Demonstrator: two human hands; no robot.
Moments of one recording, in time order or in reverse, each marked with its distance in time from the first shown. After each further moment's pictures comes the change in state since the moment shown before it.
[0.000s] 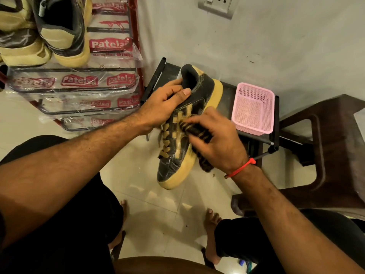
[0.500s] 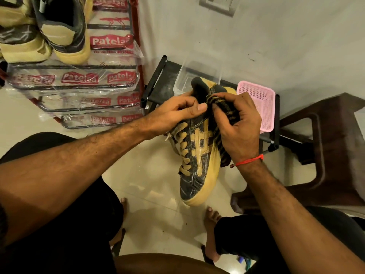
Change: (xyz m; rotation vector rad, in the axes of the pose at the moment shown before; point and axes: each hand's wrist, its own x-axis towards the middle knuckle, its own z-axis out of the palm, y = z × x) left_hand -0.010 0.007 0.015 -0.071 -0.258 -0.017; right_hand 0.007 0.009 -0.012 0.048 0.463 0.214
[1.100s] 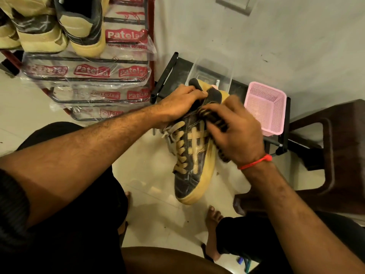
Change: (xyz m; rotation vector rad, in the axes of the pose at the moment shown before) left_hand 0.010 0.015 -0.008 0.035 0.253 -0.305; right_hand -0.009 -0.017 0.011 -0.306 -0.356 -0.314
